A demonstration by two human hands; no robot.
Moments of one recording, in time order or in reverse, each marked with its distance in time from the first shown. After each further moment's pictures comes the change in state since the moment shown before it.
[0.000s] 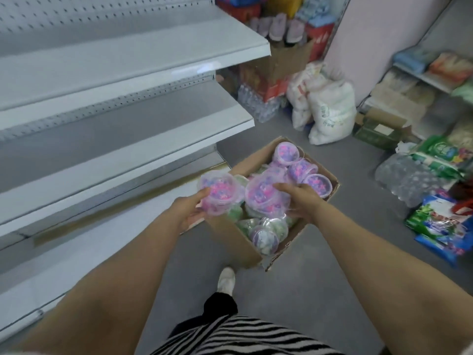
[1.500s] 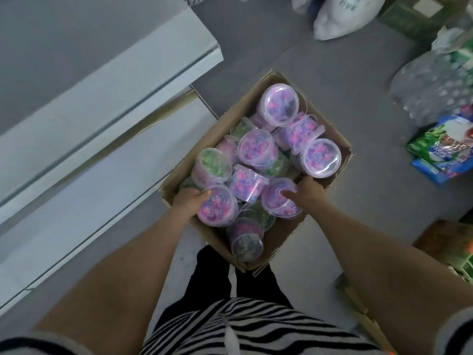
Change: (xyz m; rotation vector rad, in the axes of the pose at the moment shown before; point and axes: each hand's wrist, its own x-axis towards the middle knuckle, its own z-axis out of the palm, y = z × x) left_hand 0.232 -0.034 0.105 1.058 -0.067 -0.268; right_hand 0.224 0.060 -0.079 -0.896 0.111 0.370
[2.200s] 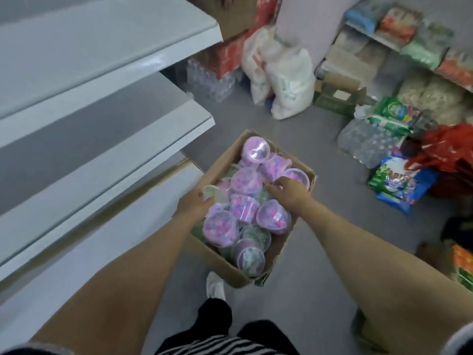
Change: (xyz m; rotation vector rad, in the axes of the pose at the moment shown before) left_hand -0.112 0.017 -0.054 0.121 0.263 0.381; right_hand -0.162 -0.046 -0.040 0.100 0.306 -0.306
